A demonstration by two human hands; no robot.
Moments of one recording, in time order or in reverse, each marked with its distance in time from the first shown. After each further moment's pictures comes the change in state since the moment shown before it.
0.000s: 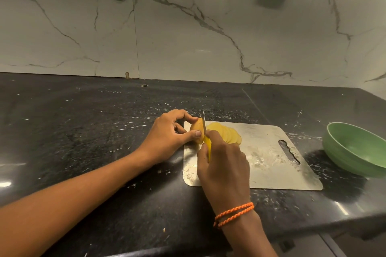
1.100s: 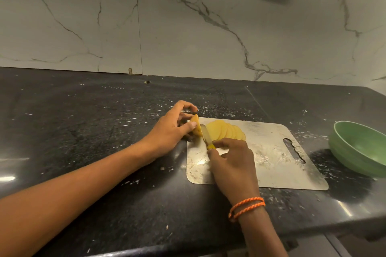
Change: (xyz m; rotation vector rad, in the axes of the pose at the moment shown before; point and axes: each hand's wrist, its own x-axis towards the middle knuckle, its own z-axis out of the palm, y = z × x) left_hand 0.003 -0.004 -0.003 -0.142 -0.117 -0.097; right_hand 0.007 0.020 0.011 0.324 -0.089 0.347
